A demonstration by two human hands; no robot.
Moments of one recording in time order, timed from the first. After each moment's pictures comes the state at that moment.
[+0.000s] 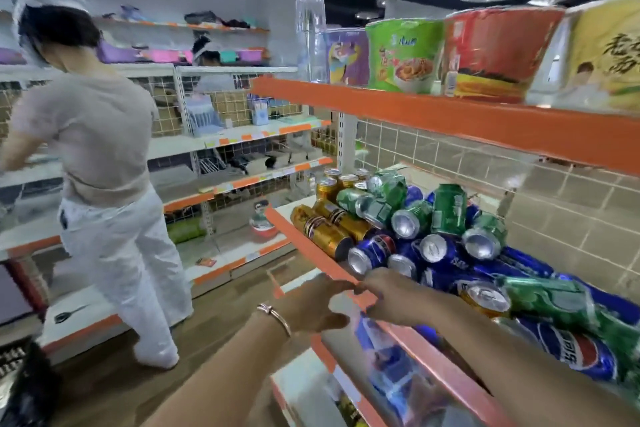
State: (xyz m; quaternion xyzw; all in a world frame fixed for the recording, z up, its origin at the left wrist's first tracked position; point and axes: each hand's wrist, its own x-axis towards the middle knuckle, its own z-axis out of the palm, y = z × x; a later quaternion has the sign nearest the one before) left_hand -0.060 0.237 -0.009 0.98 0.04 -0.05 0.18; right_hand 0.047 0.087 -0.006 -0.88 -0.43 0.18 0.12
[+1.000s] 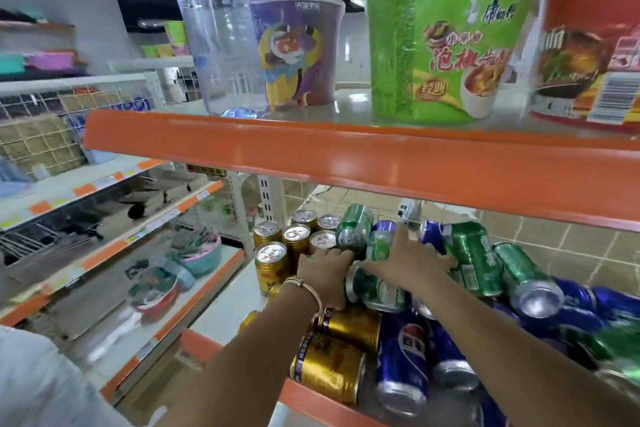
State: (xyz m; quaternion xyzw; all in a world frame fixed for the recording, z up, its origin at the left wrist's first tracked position) left_hand 0.264 0.362 0.006 0.98 -0.17 -0.08 0.01; right_hand 0.245 0.213 0.039 -0.98 0.09 0.05 0.16
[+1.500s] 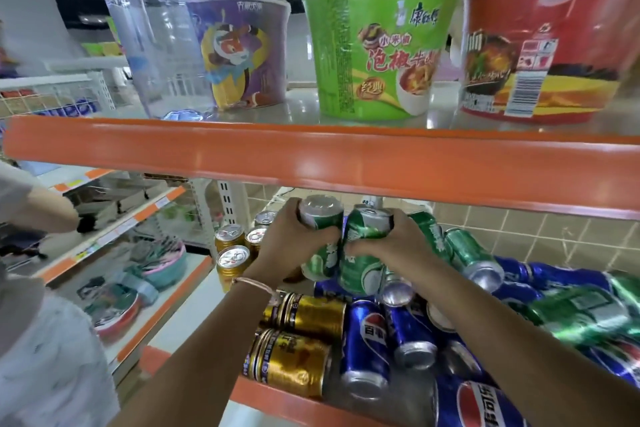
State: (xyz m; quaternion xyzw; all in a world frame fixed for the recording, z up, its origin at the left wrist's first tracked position) left_hand 0.251 0.352 0.063 0.86 -0.07 0.07 0.50; right_hand 0.216 0.184 0.059 -0.87 0.06 -0.05 0.49
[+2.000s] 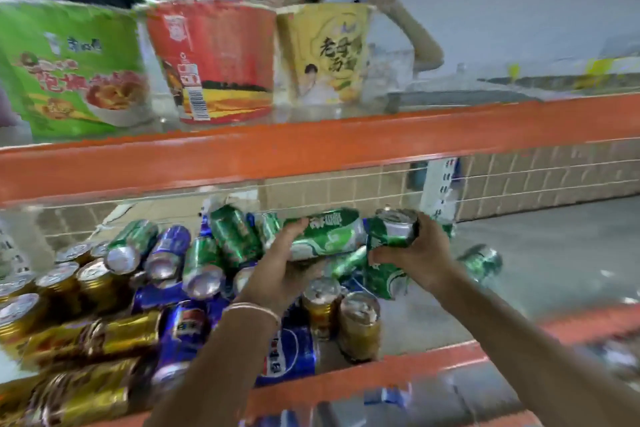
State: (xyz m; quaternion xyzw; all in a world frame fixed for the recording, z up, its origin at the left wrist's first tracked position) left_hand 0.132 0.136 0.044 0.46 -0.04 -0.33 0.82; right_hand 0.024 -0.034 0.058 -0.81 0.25 -0.23 0.48
